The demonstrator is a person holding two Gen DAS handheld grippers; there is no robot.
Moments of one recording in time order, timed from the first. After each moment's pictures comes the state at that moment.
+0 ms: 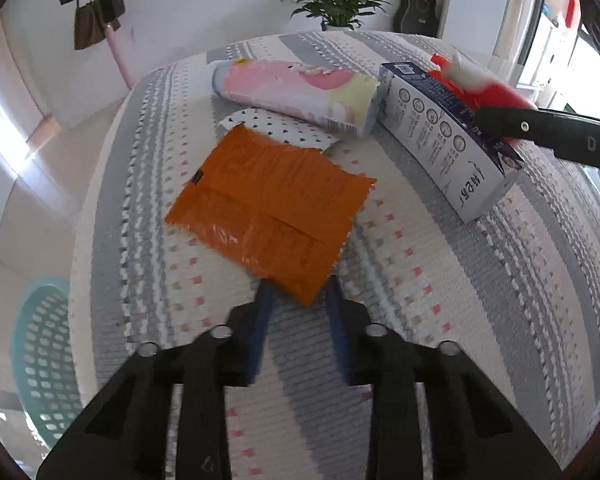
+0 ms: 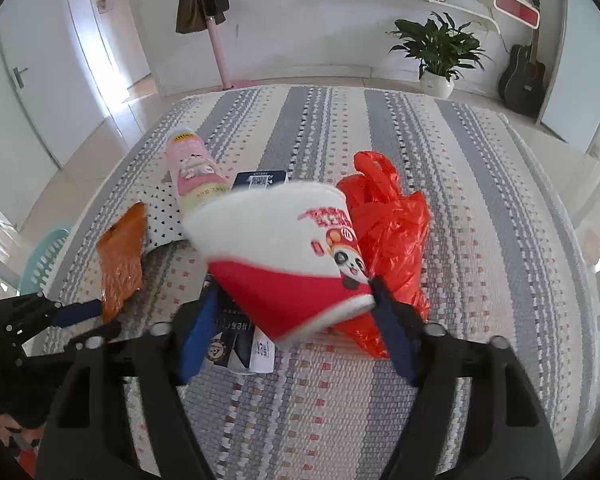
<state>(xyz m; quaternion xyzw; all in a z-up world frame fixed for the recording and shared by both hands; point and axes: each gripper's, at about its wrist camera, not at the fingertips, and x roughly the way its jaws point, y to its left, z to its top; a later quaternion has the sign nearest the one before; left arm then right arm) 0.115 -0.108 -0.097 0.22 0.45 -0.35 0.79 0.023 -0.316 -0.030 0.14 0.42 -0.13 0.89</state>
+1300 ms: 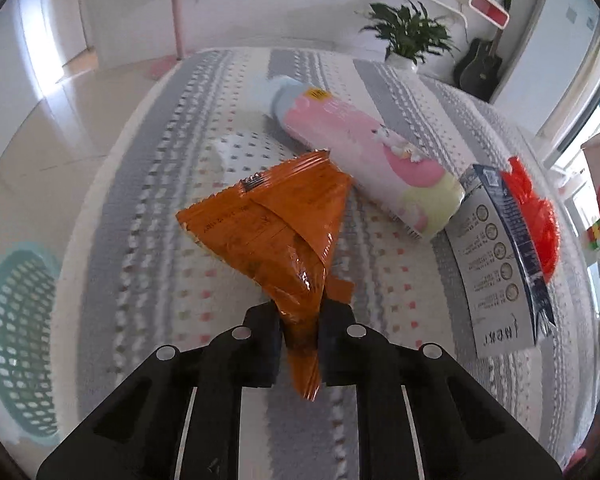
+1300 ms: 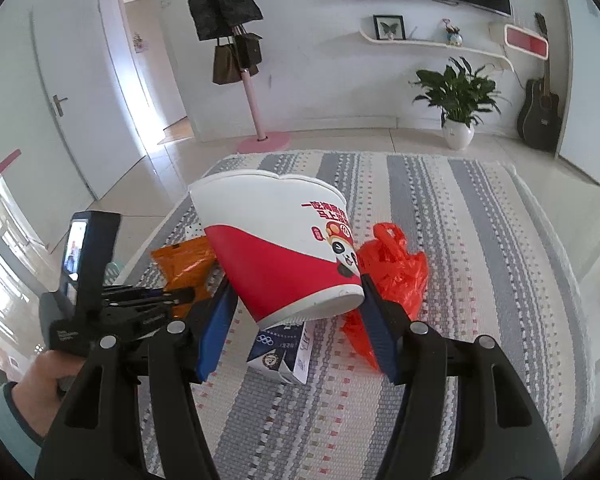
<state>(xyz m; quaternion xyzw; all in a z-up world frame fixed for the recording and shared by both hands) 0.181 -0.136 -0.089 0.09 0.49 -0.28 0.82 -0.017 -0.299 0.035 0.13 0.33 -0.08 0.93</state>
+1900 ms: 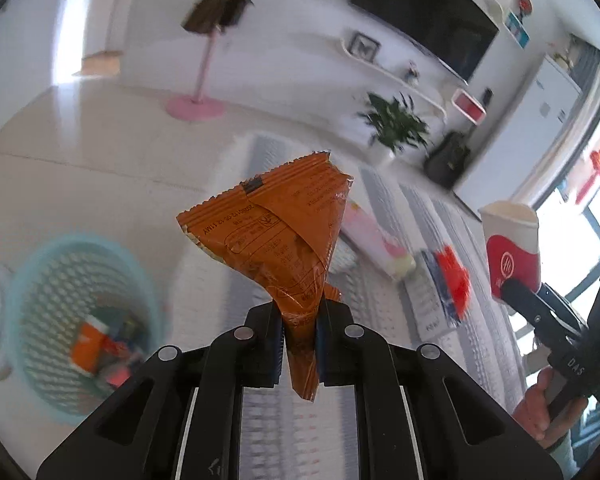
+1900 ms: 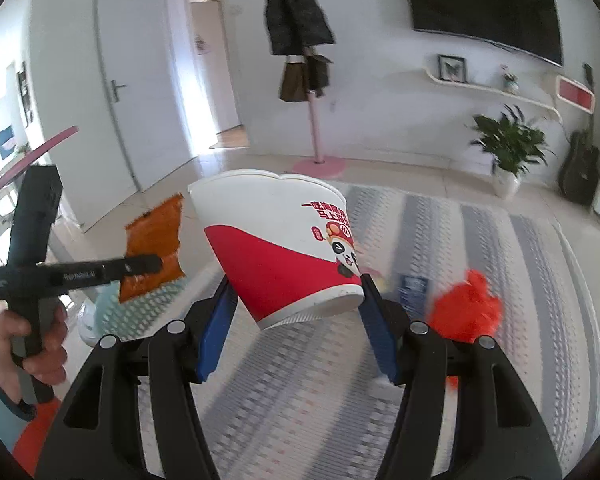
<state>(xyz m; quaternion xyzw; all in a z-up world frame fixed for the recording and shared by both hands) 0.156 0.050 0.021 -0.06 0.40 -0.31 0.86 0.002 -0.185 0.086 0.08 0.28 0.01 0.96</state>
